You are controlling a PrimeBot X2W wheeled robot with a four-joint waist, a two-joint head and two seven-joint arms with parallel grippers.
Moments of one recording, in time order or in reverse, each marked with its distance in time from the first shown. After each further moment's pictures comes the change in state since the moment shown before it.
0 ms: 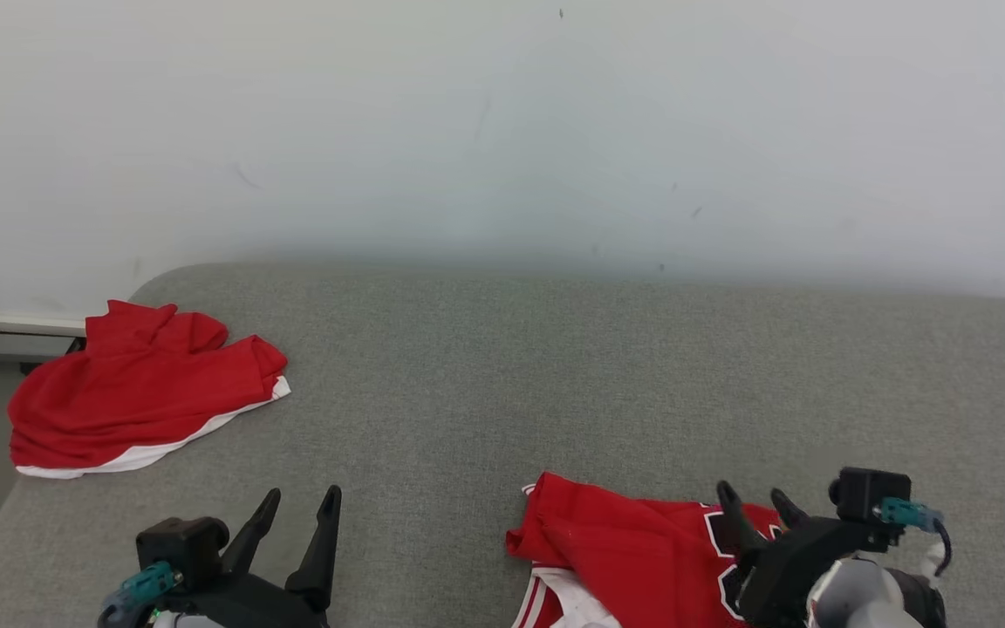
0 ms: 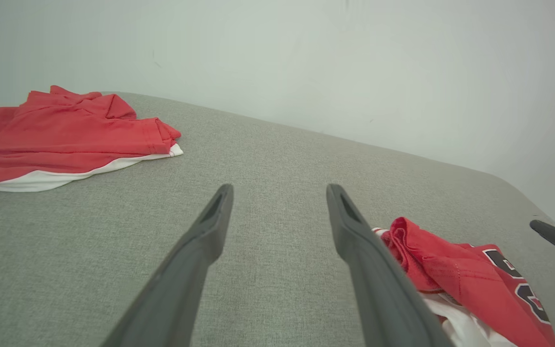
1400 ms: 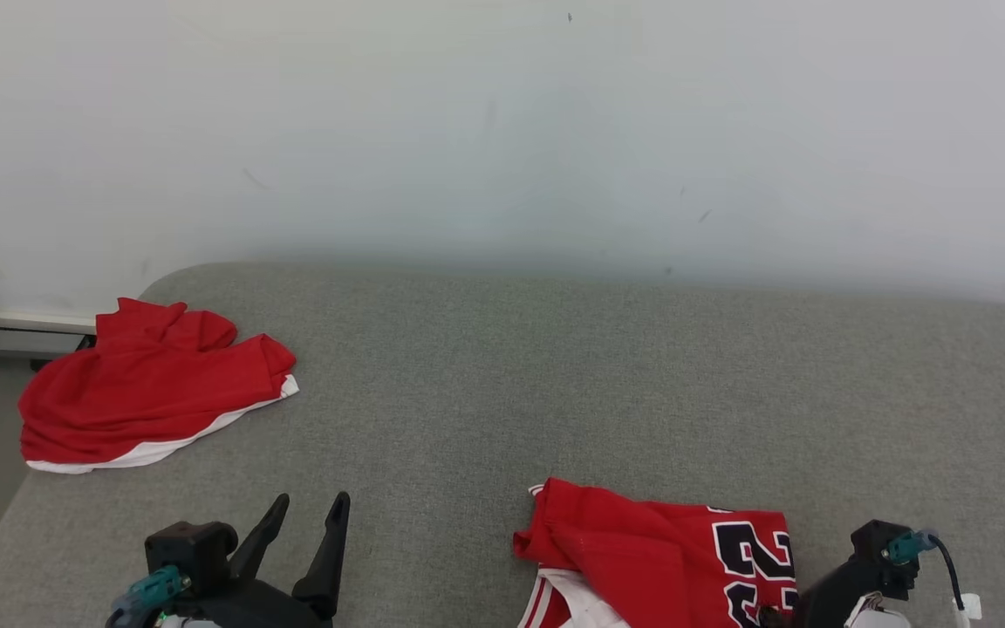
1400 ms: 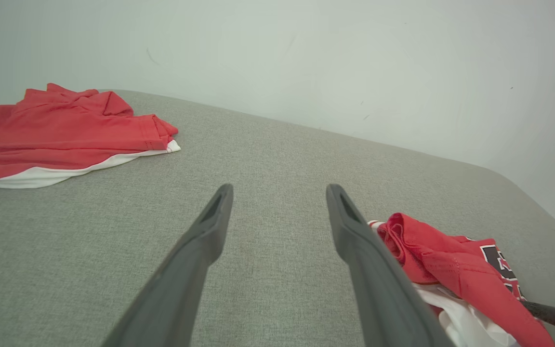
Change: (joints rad) left arm 0.010 0.004 -0.018 -0.016 0.002 0.000 0.009; right arm 0.100 0.014 -0.200 0.085 -0.168 0.000 0.444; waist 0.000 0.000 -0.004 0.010
